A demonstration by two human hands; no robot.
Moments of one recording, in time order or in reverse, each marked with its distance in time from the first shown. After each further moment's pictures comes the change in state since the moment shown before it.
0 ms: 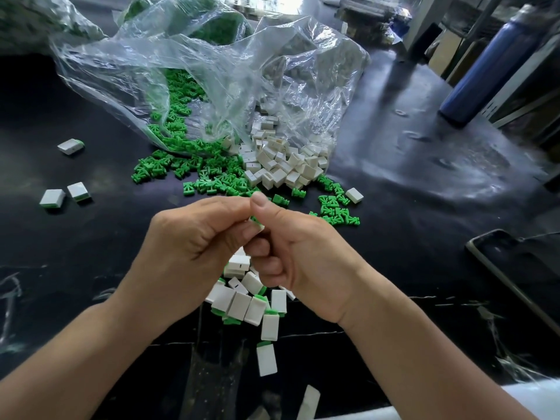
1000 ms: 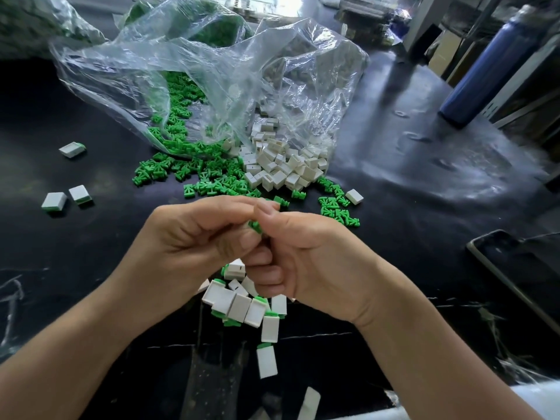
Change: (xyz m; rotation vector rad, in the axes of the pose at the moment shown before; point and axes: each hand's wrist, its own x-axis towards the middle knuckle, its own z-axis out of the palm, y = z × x) left_hand -0.002 -0.010 -0.002 -0.450 -0.120 -0.147; right_hand -0.007 -0.007 -0.003 0.105 -0.214 0.045
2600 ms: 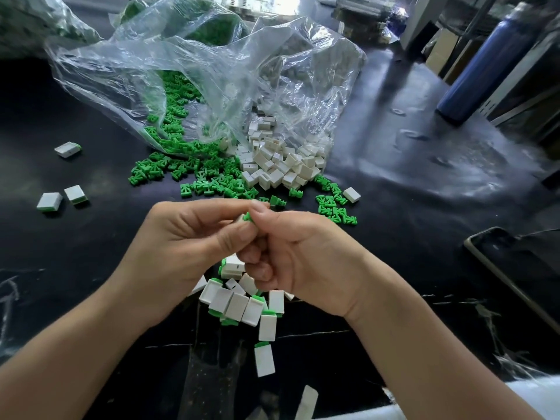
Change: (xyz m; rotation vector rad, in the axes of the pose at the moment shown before) left_hand 0.004 0.019 0.006 -0.148 0.099 -0.202; right_hand 0.005 0.001 -0.004 -0.030 0.081 0.001
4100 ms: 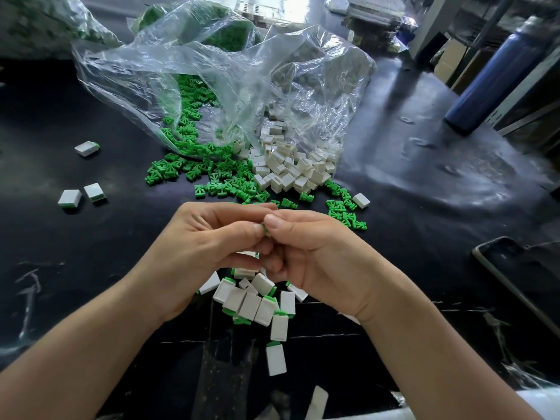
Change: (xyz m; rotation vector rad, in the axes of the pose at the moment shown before) left_hand 0.001 0.000 -0.004 -0.071 -0.032 -0.156; right_hand 0.000 0.001 0.000 -0.033 0.049 -0.098
